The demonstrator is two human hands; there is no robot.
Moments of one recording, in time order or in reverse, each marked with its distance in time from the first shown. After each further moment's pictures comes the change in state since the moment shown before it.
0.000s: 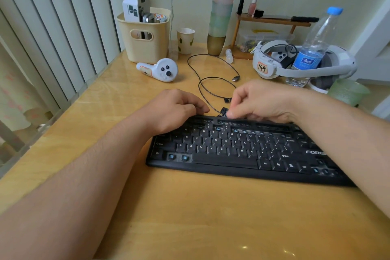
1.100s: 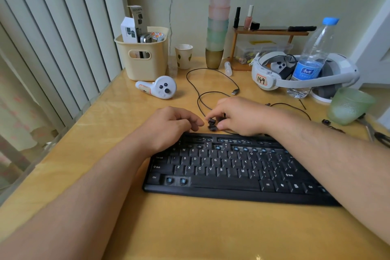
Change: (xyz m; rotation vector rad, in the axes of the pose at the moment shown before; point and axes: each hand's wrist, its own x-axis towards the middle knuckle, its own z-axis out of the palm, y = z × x) left_hand 0.008 -0.007 -0.001 -0.117 0.039 -0.077; right_hand 0.053 0.006 0.010 -0.587 0.038 -0.361
